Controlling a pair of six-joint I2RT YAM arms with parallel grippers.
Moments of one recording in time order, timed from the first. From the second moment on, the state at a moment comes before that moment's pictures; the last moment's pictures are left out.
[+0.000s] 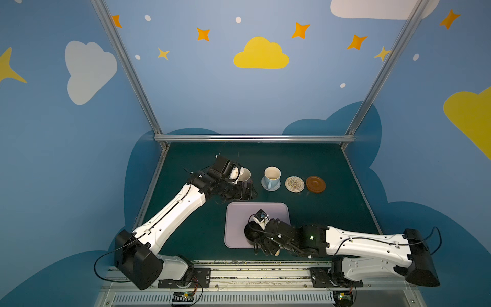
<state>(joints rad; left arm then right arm) -0.54 1.36 1.26 -0.89 0.44 -0.52 1.40 1.23 0.88 -0.60 0.28 0.44</state>
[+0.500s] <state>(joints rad) -0.50 1.19 1.09 -1.00 0.44 -0.53 1.49 1.32 0.90 -0.62 0.32 0.54</state>
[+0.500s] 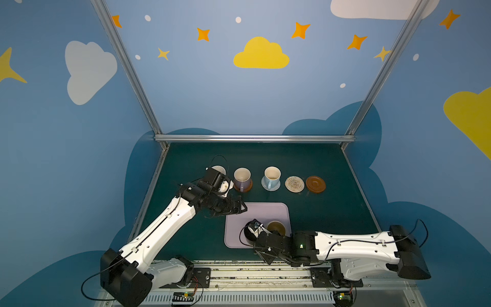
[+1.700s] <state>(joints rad) -0.42 0.99 0.91 -1.06 0.53 -0.56 1.47 1.48 1.01 -0.69 0.30 0.63</state>
